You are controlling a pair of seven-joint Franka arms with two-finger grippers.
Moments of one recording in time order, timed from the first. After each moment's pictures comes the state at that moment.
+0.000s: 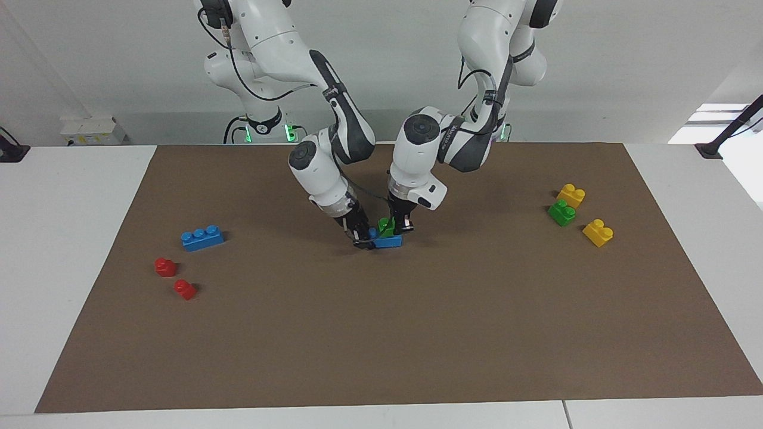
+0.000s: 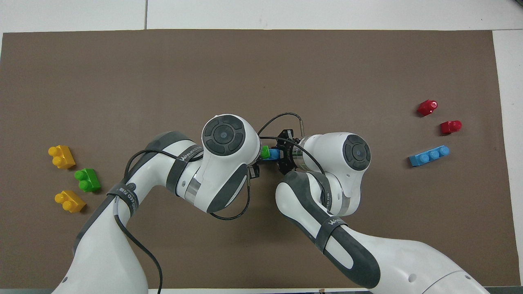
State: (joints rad) left arm -0.57 0.30 -0.11 -1.86 -0.06 2.23 -2.35; right arm 0.50 0.34 0.05 -2.10 0.65 2.66 1.49
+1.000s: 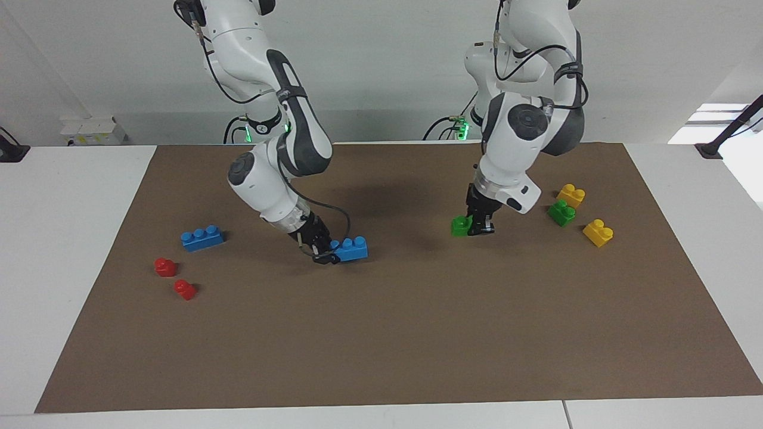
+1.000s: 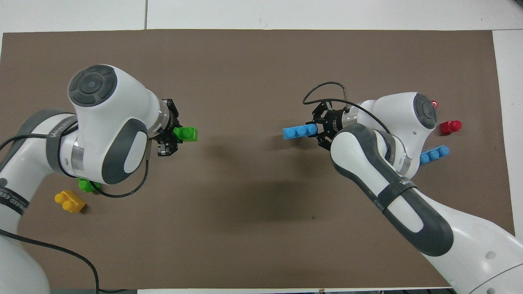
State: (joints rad) left arm -0.25 0.17 -0.09 -1.87 -0.06 2.02 -1.79; right arm 0.24 0.30 0.03 -1.98 0.65 2.39 1.16
